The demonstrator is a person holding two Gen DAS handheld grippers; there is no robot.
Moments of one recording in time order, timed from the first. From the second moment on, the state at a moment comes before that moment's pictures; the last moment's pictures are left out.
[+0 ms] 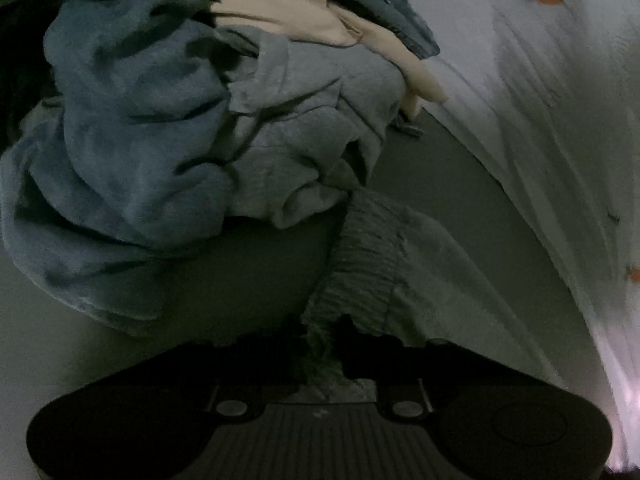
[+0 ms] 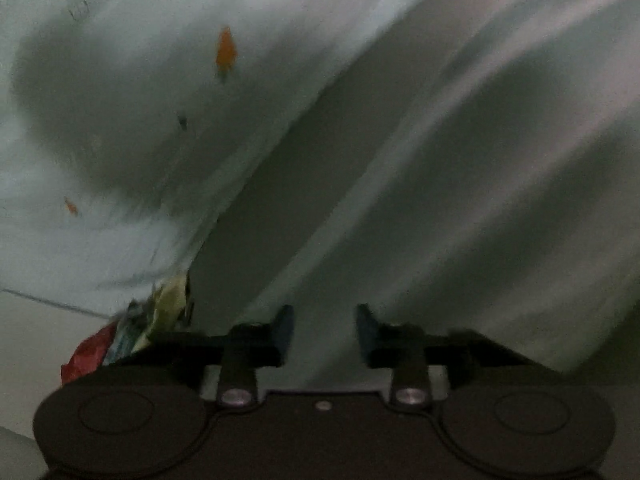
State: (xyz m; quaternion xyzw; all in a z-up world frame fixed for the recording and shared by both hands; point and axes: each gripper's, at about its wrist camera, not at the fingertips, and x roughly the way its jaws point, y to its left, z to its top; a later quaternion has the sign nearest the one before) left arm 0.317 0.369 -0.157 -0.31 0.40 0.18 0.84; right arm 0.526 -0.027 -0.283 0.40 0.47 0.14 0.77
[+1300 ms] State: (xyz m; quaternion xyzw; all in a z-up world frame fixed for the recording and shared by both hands) left arm 0.289 0.317 -0.165 -0.28 0.46 0.23 0.81; right arm 0.473 -0.103 -0.290 0.00 0.33 0.02 0.94
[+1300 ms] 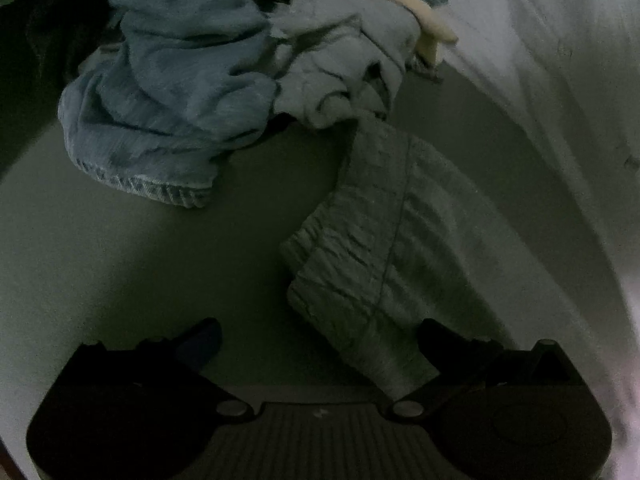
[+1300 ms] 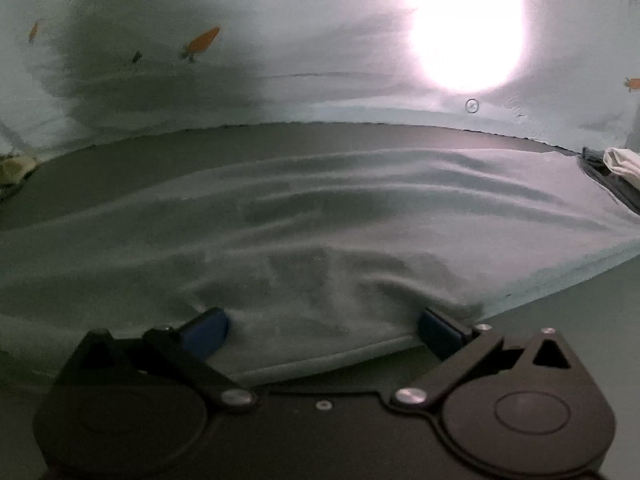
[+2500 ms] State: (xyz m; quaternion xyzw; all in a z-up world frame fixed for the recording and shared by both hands) left arm 0.387 0.096 -0.127 -0.11 0.46 -0.18 0.86; right arm 0.470 -0.115 -0.296 0.01 0.32 0.02 0.95
